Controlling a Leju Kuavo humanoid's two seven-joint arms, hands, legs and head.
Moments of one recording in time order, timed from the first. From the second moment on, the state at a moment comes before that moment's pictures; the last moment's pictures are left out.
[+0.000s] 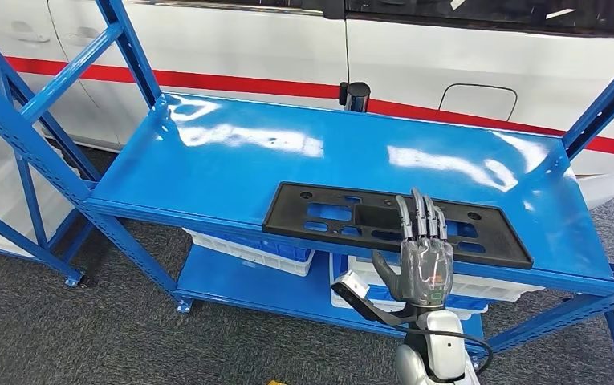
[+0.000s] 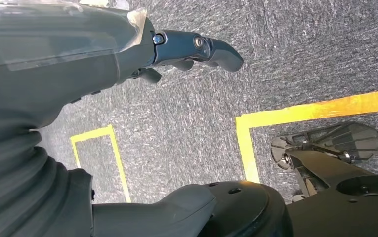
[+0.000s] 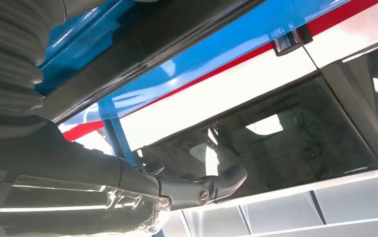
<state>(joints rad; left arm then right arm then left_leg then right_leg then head) -0.05 -0.04 -0.45 -0.17 0.26 0.15 0.08 -0.10 0.07 0.52 -1.31 1.45 -0.66 -0.08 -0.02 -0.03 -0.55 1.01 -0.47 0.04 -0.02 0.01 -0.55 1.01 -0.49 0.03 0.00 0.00</state>
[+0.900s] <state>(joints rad) -0.06 -0.02 -0.51 -0.17 0.20 0.11 0.08 -0.15 0.07 0.49 -1.18 1.51 -0.64 0.02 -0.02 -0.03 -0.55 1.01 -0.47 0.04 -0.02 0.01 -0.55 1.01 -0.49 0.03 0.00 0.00</state>
